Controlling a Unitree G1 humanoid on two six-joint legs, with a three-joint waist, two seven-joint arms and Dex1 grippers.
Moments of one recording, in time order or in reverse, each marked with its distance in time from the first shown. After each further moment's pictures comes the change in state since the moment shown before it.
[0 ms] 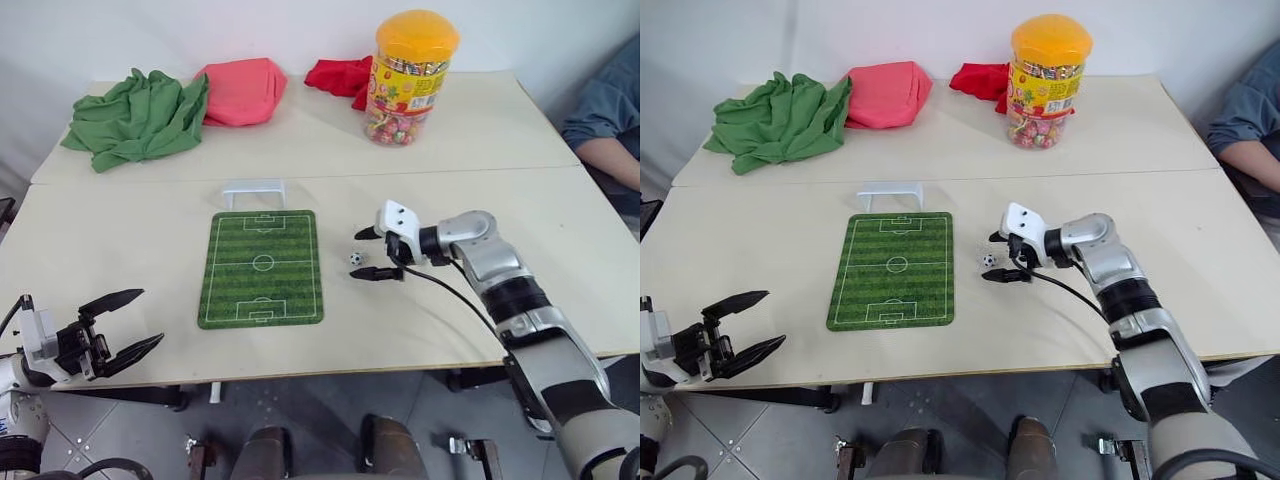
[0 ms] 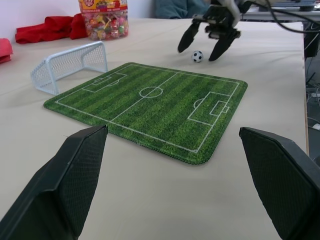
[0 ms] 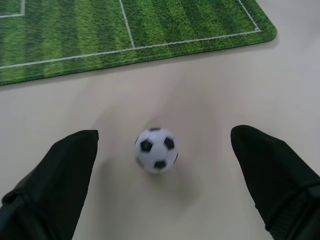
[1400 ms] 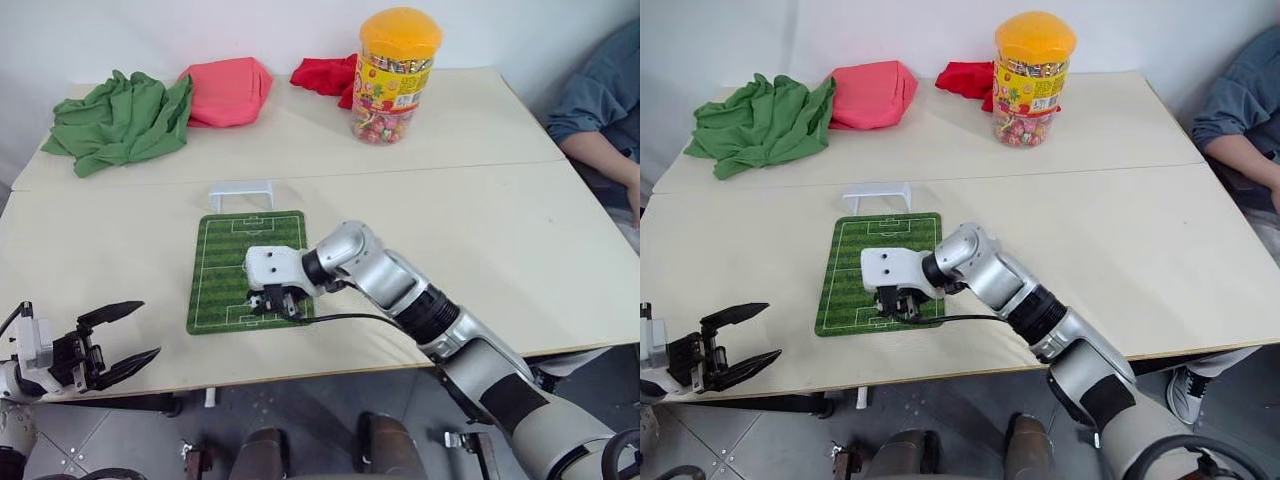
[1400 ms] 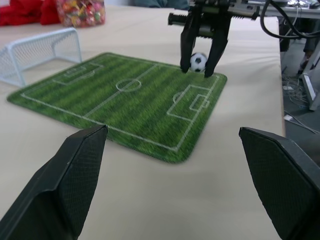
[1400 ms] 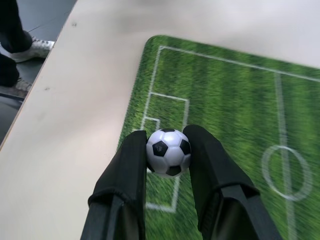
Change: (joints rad) left arm 0.111 0.080 -0.089 -0.034 -0.087 -0.006 0.000; right arm -0.045 0.329 0.349 -0.432 -0.100 0.357 -0.026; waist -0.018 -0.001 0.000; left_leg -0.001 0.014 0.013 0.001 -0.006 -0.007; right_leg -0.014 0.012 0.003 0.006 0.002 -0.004
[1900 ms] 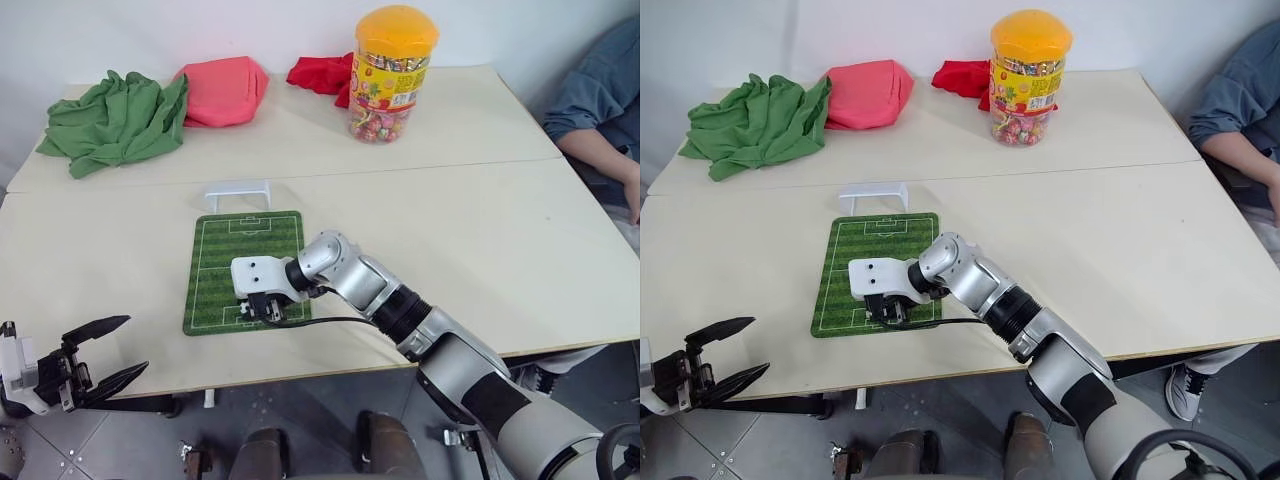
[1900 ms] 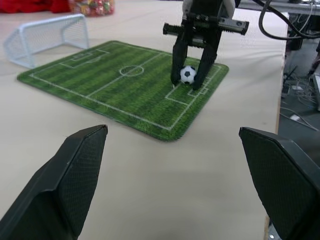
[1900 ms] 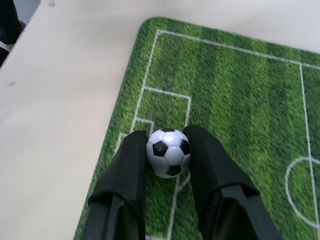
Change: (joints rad) left arm 0.090 0.007 0.021 0.014 -0.036 -0.032 0.000; right arm -0.036 0.093 0.002 0.180 -0.057 -0.117 -0.022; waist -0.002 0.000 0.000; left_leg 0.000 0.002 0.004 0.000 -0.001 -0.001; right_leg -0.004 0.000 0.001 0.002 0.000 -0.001
